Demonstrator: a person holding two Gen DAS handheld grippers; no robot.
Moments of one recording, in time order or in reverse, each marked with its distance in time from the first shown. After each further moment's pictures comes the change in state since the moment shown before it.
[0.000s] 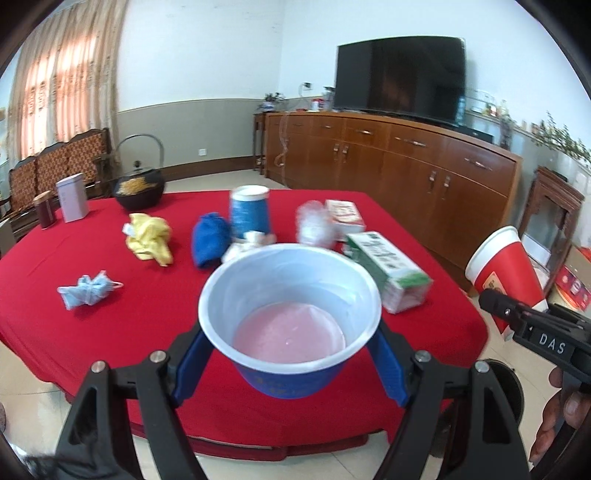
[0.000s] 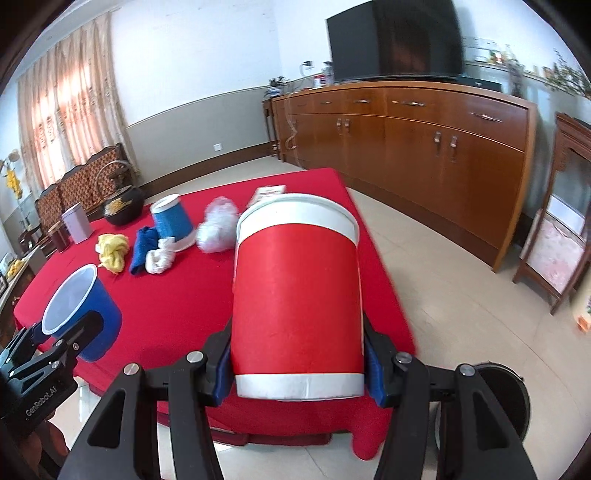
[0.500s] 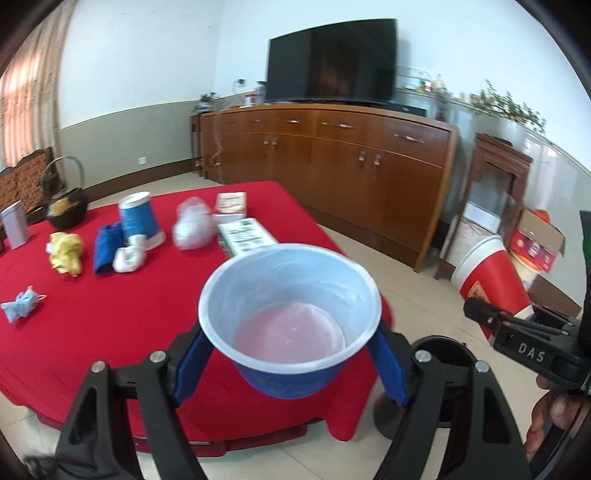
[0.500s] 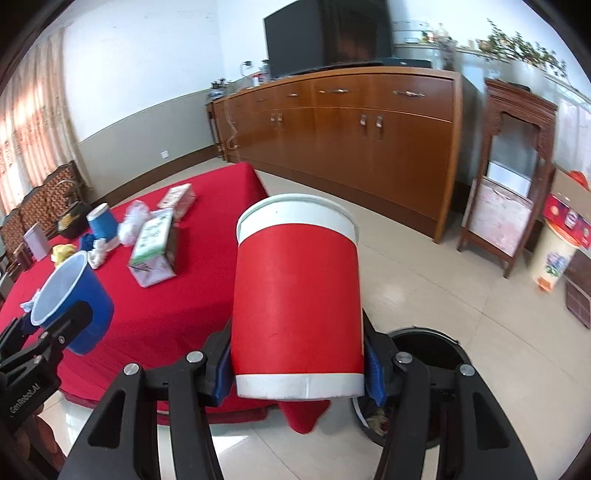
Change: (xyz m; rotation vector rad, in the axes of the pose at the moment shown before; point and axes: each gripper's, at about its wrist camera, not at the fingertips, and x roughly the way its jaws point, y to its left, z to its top) left arm -0.007 -0.112 -0.013 0.127 0.022 -0.187; right arm -0.056 -0.118 -0.040 0.108 0.024 -0.171
